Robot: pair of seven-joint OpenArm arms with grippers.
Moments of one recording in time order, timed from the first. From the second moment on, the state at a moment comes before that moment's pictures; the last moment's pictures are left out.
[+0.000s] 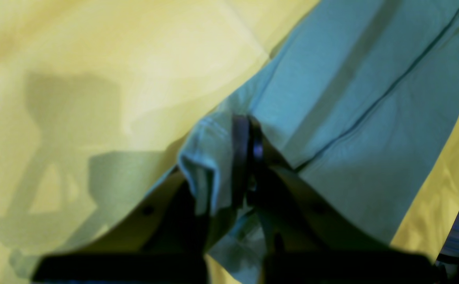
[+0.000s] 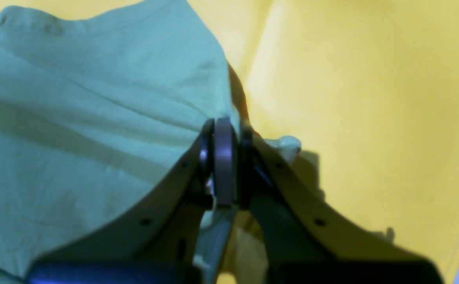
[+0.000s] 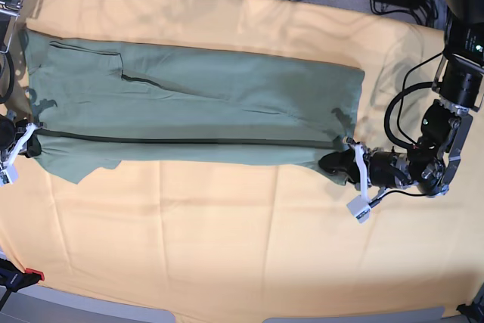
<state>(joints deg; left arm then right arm) -34.8 -37.5 34.3 63.2 -66.9 -43.7 54.0 11.6 37.3 17.0 65.6 27.3 41.9 -45.7</state>
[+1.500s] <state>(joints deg) -27.6 -41.6 34.3 77.5 -80.4 -43.7 79.5 11.9 39.8 17.0 65.6 30.5 41.9 -56.4</state>
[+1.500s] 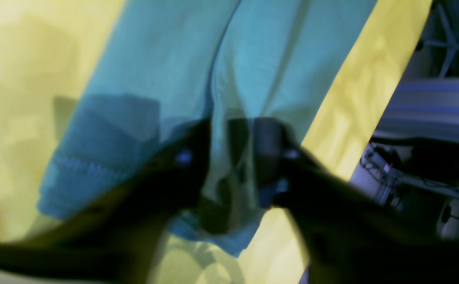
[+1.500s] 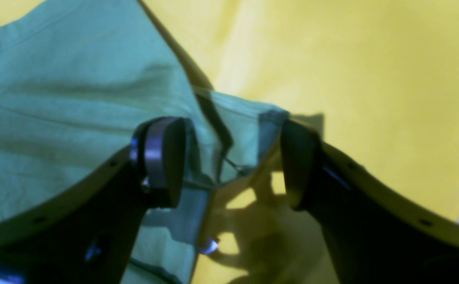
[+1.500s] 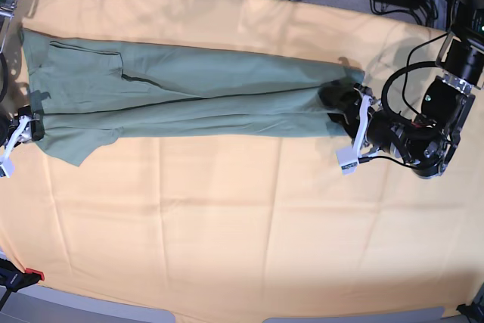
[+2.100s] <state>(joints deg) -27.8 -43.8 34.3 77.5 -80.4 -43.8 74.3 12.9 33.3 17.1 65.5 34.7 39.2 -50.3</state>
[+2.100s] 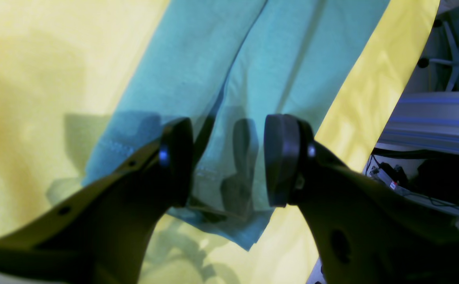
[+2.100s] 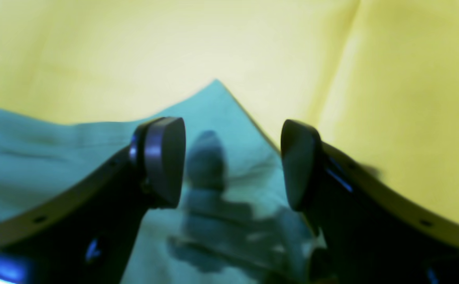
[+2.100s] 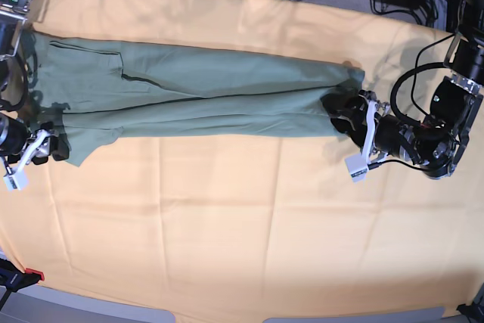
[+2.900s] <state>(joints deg) -27.8 -43.7 34.3 77.5 -80.5 -43.8 74.3 12.8 28.9 17.2 65.3 38.1 41.6 -53.5</state>
